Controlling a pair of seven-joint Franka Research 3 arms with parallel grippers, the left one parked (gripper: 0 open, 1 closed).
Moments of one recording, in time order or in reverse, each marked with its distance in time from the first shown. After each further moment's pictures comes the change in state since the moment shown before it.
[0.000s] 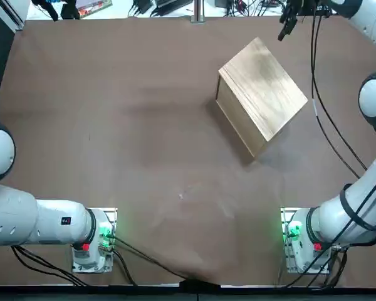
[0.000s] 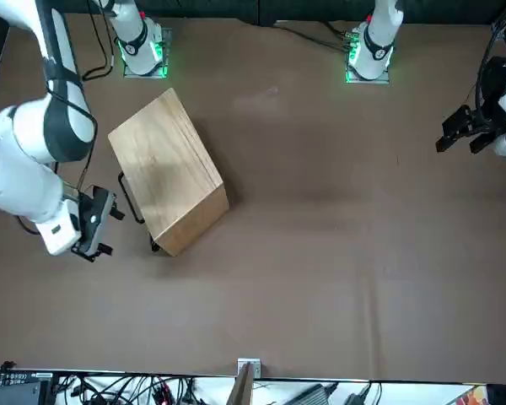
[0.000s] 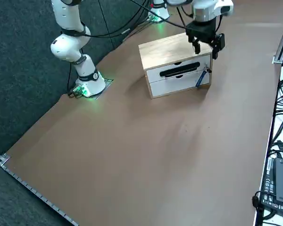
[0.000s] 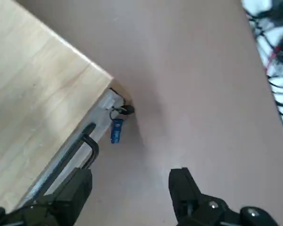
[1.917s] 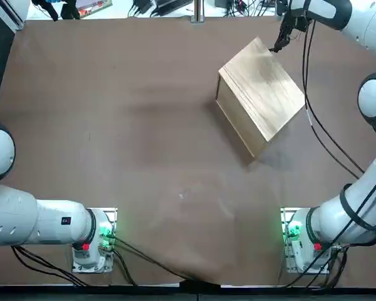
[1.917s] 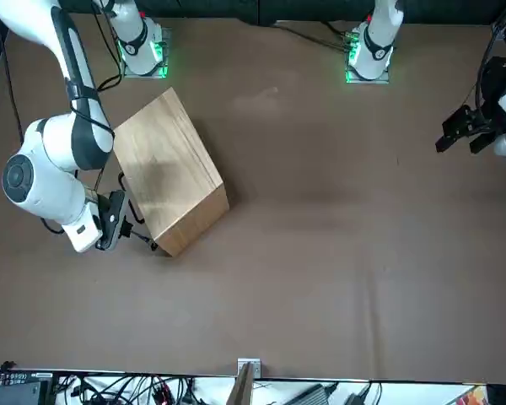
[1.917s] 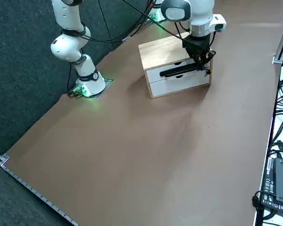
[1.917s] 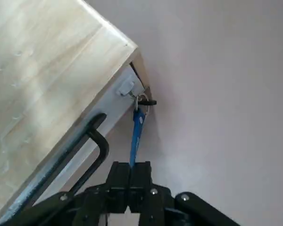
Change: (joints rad) arm 0.005 0.011 0.008 -0.136 -0.034 0.091 -0.027
